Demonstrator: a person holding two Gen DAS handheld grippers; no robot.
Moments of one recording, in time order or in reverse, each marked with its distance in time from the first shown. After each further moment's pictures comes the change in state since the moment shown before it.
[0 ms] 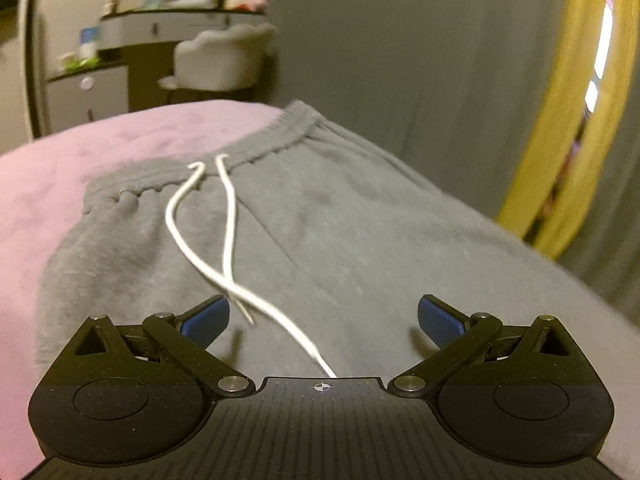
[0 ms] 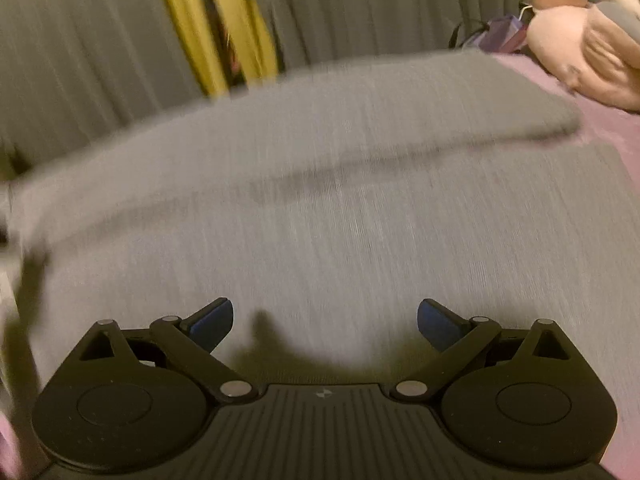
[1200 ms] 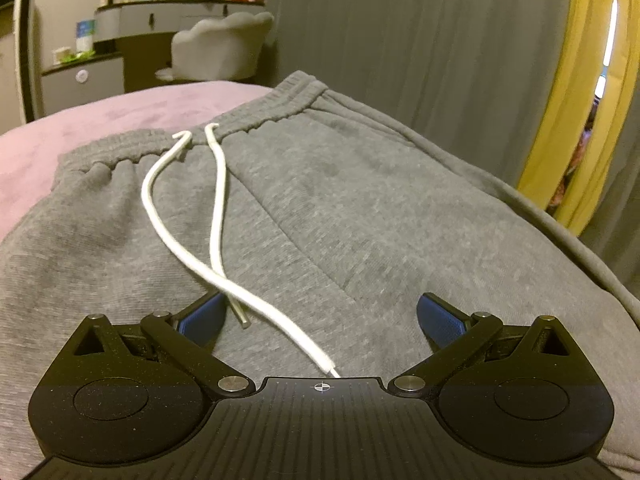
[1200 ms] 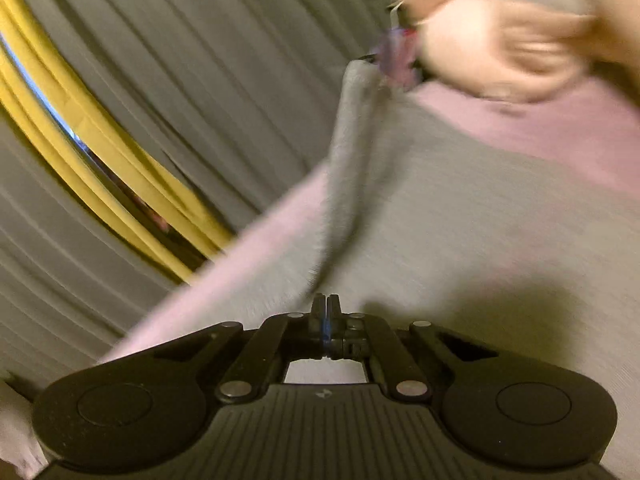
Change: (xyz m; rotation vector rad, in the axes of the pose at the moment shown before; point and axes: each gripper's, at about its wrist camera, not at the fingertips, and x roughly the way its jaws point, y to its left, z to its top) left arm 0.042 -0.005 -0.017 0.048 0.038 0.010; right arm -0.010 -0.065 0.028 0.446 -0.186 -0.111
